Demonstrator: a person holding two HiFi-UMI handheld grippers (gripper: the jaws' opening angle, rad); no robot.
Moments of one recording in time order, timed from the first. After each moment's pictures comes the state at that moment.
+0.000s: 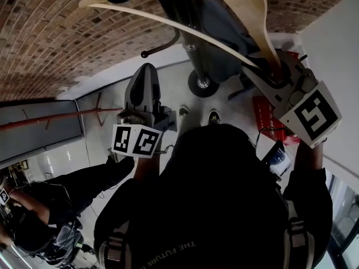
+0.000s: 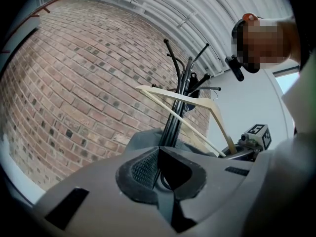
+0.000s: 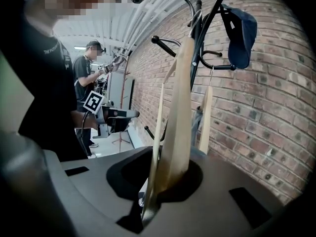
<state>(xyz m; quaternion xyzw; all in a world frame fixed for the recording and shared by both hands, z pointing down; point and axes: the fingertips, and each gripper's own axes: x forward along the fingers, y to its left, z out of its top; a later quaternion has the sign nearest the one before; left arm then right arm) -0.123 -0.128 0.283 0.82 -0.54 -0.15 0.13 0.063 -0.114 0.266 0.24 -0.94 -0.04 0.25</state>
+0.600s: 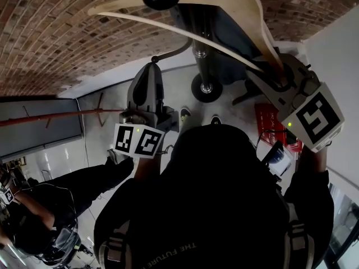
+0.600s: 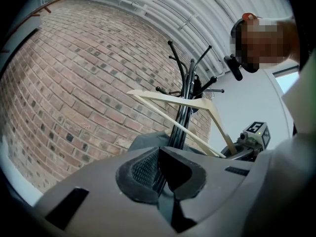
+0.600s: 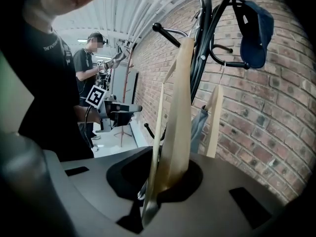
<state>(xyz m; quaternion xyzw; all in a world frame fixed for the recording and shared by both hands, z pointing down) -0.147 -0.146 0.274 0.82 -0.54 -0.16 0.12 0.039 -0.132 0.263 0.22 -0.93 -0.06 0.30</state>
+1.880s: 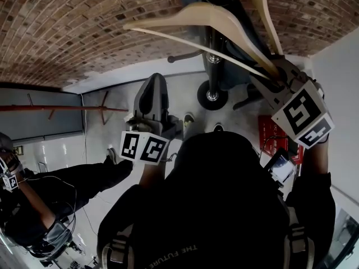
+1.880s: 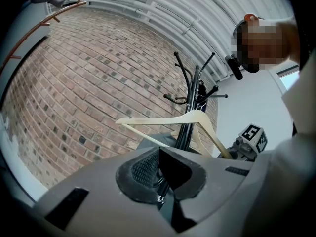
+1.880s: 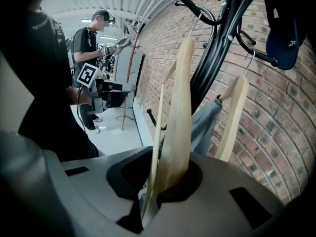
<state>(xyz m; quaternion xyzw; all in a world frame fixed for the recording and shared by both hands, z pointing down) -0.178 -0.118 0.278 0.79 -0.58 -0.17 0.13 0.020 -0.141 0.293 0.19 -0.90 -0.09 0.39</state>
